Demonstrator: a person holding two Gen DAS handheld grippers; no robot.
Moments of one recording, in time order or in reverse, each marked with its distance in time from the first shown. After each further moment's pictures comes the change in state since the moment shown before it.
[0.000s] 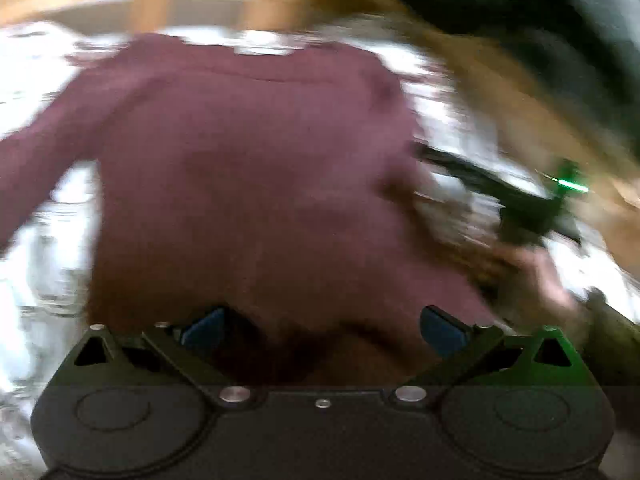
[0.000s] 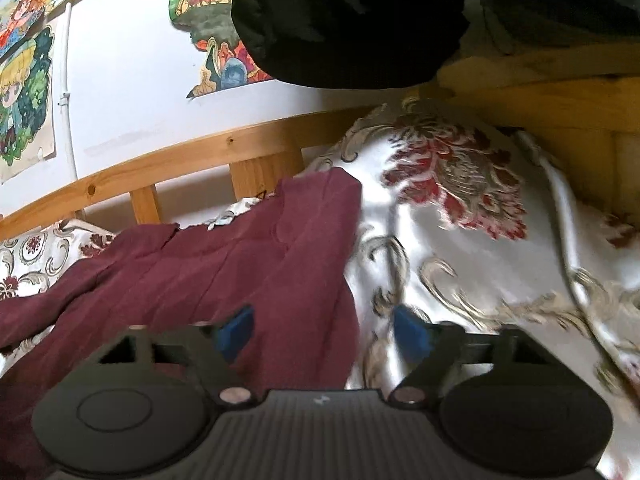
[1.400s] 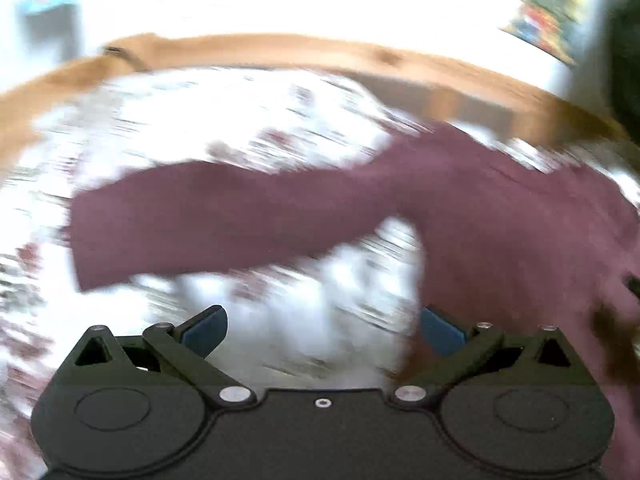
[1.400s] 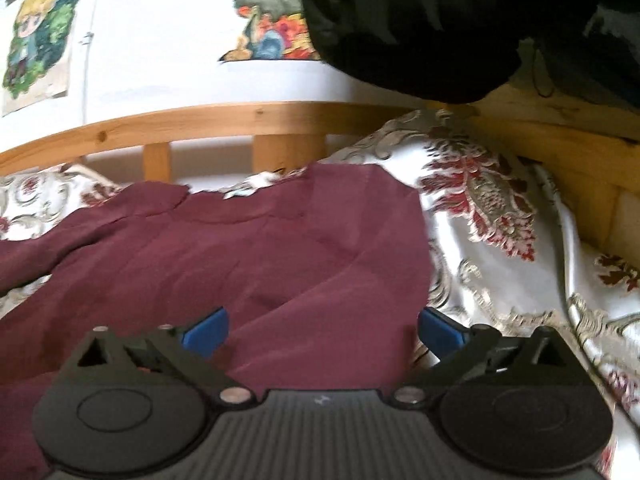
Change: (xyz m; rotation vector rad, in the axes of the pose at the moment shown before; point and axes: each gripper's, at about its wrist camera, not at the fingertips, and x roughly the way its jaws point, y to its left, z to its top) left arm -0.110 0.068 -0.043 -0.293 -0.293 0.600; right arm -0.022 0.066 -0.010 -0.170 0.064 -0.099
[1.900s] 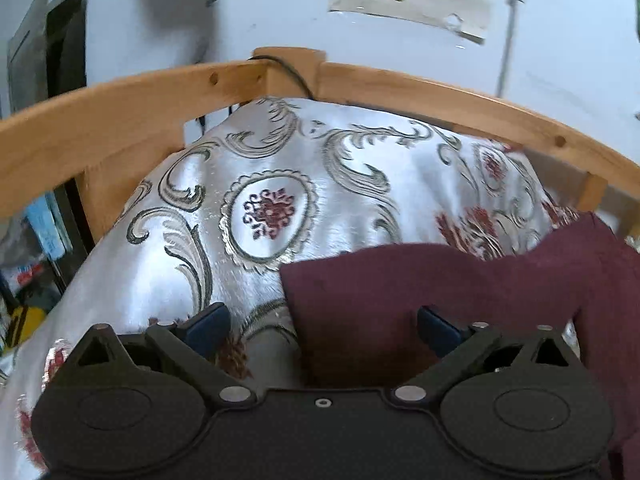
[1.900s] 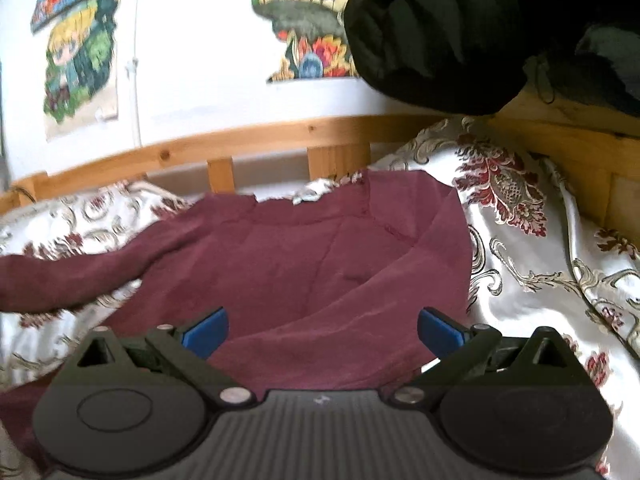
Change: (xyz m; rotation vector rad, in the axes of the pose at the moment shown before) left arm 0.021 0.125 0.032 -0.158 -0.090 0.198; right arm -0.085 0.041 -0.004 0.077 -0.013 0.094
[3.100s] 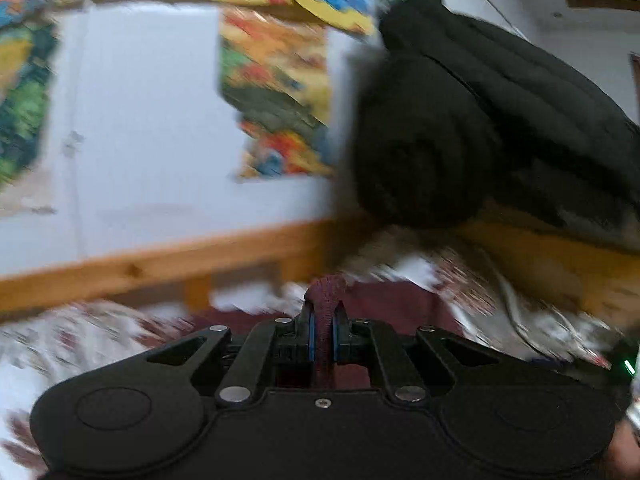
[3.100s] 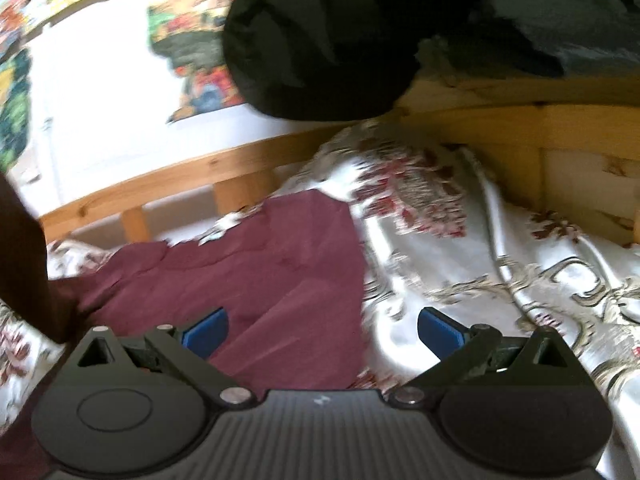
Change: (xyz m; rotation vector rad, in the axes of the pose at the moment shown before) left arm -0.140 -0.292 -0.016 0.500 -0.265 -0.799; right arm 0.023 -0.089 0.012 0.184 -0.066 -0.149
